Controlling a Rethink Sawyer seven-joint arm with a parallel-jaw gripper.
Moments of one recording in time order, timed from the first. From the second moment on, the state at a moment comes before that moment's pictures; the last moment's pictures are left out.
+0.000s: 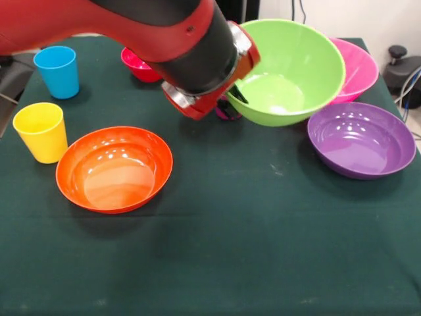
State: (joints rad) arm -0.60 -0.23 0.83 0.78 -0.43 1.69 1.13
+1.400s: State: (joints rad) arm -0.76 -0.50 0.81 1.09 -0.49 1.75 1.05
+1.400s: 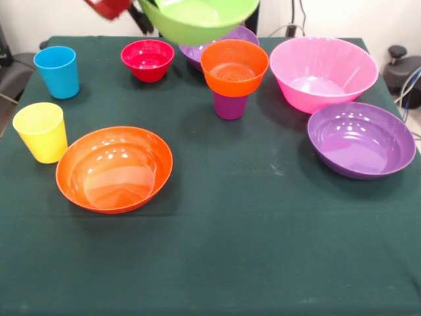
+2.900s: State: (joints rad) arm -0.99 -0.64 0.81 1.61 -0.43 1.34 1.05
